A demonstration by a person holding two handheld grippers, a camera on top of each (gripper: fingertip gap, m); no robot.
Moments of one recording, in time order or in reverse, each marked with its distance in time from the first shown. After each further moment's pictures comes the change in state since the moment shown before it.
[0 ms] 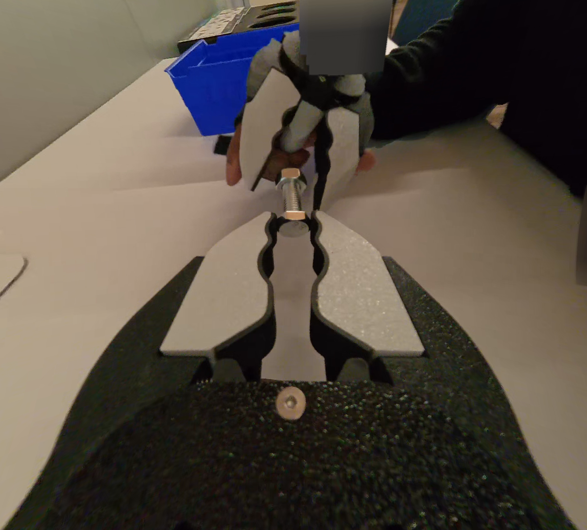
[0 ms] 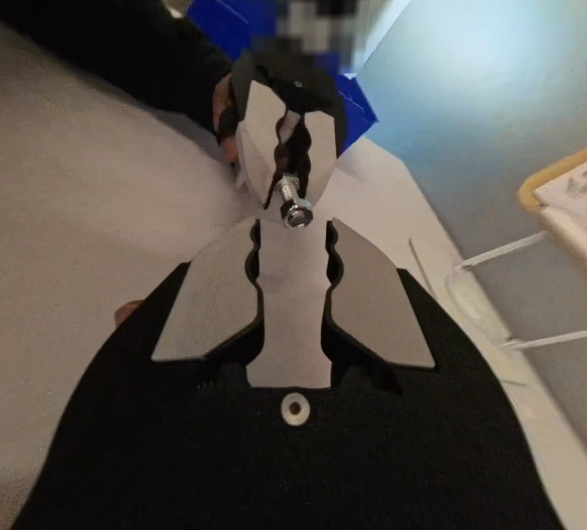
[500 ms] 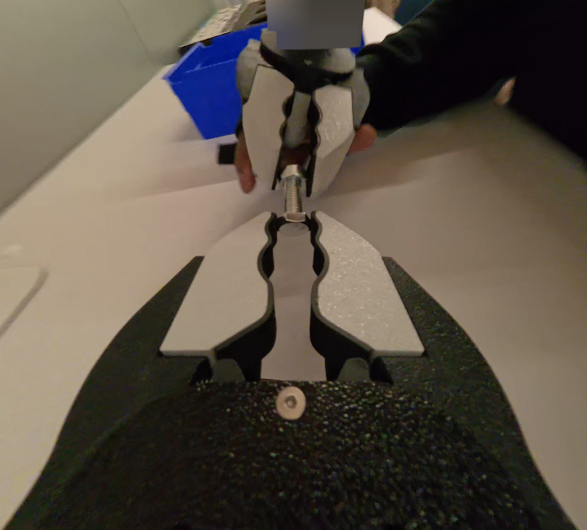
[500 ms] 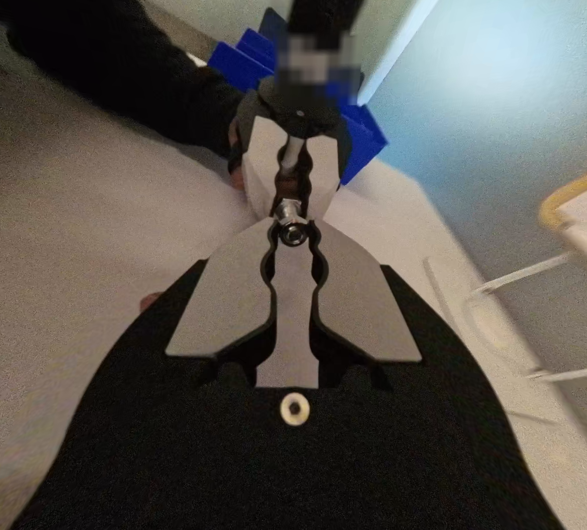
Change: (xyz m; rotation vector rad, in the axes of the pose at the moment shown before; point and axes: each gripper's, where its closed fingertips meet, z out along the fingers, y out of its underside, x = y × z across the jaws) left arm 0.005 0.000 0.000 -0.017 -0.002 0.074; right arm -0.007 -0.014 0.000 0.084 -0.037 -0.046
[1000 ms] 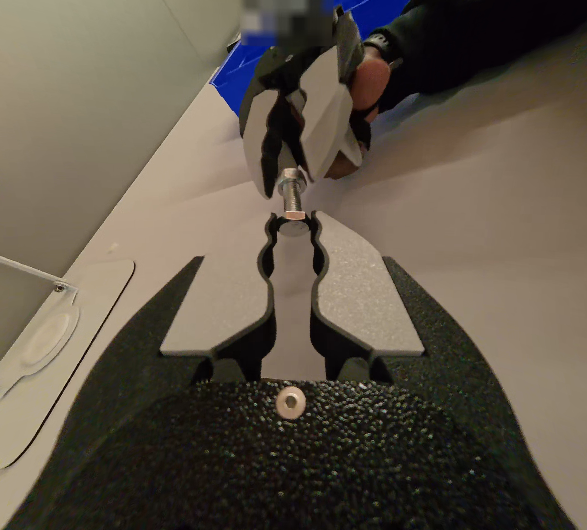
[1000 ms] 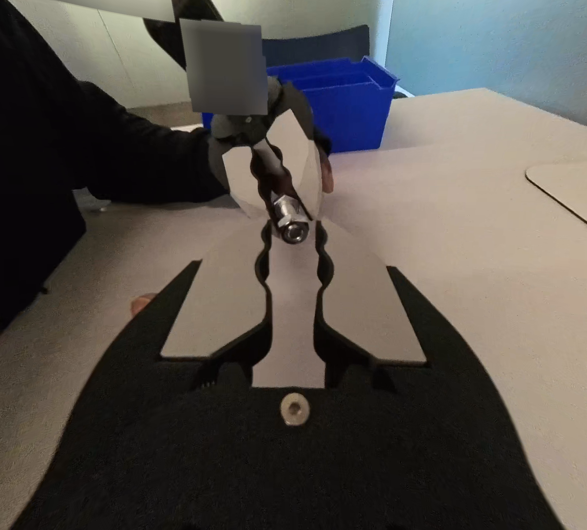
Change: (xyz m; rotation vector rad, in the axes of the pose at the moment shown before) left arm -0.018 0.003 -0.006 -0.062 -0.179 0.178; right arm 0.016 0.010 0.005 -0.004 -0.078 0.631
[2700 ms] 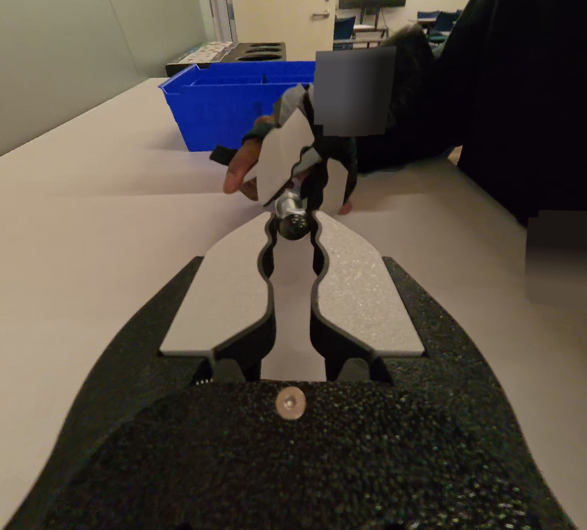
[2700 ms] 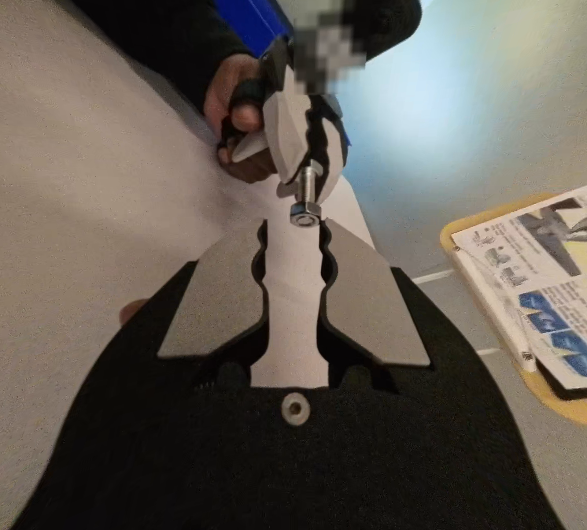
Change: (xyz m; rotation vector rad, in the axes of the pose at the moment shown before) left arm 0.015 -0.015 -0.005 0.176 0.240 -0.359; right arm -0.006 0.014 0.003 -0.039 0.252 -0.918
